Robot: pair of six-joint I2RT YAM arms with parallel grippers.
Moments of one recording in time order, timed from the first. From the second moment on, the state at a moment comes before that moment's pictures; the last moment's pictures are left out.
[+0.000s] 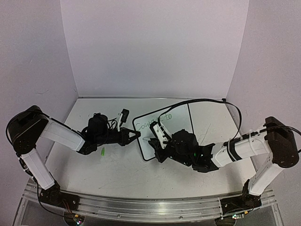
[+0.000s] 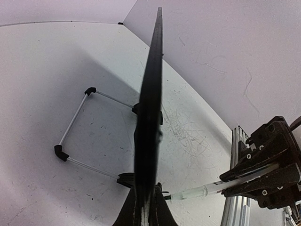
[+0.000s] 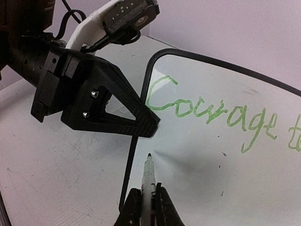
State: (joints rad) left arm -0.73 1.68 0.67 0.76 0.45 -0.47; right arm 1.13 1.64 0.79 0.52 0.31 0.03
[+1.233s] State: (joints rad) left arm -0.73 1.68 0.67 0.75 0.45 -0.47; right arm 1.13 1.70 0.84 0.50 0.36 0.07
